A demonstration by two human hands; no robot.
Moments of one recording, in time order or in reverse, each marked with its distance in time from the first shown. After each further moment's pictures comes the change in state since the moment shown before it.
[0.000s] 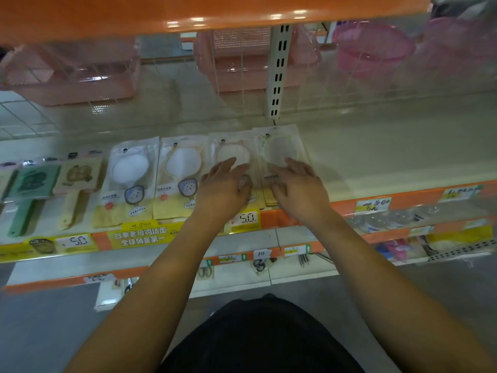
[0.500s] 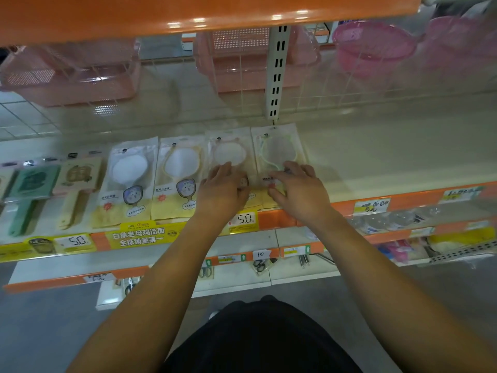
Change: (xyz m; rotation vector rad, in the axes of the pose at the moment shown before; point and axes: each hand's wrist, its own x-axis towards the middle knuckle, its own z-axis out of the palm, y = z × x) left_hand -0.003 0.006 0.000 0.056 -0.059 -0.016; right_hand -0.001 0.004 -0.007 -0.034 -0.082 -0.020
